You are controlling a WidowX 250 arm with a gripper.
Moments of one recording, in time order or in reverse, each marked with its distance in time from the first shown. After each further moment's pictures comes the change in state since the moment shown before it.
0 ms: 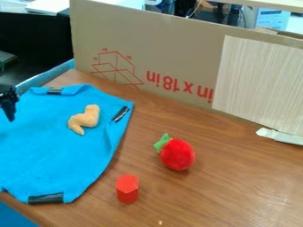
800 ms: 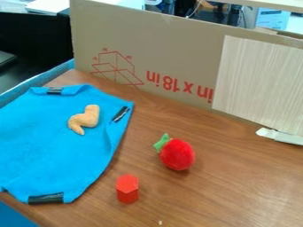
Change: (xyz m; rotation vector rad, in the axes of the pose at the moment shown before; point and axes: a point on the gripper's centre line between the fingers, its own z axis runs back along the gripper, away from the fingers) arm -0.012 0.038 -0.011 -0.109 0.065 -0.096
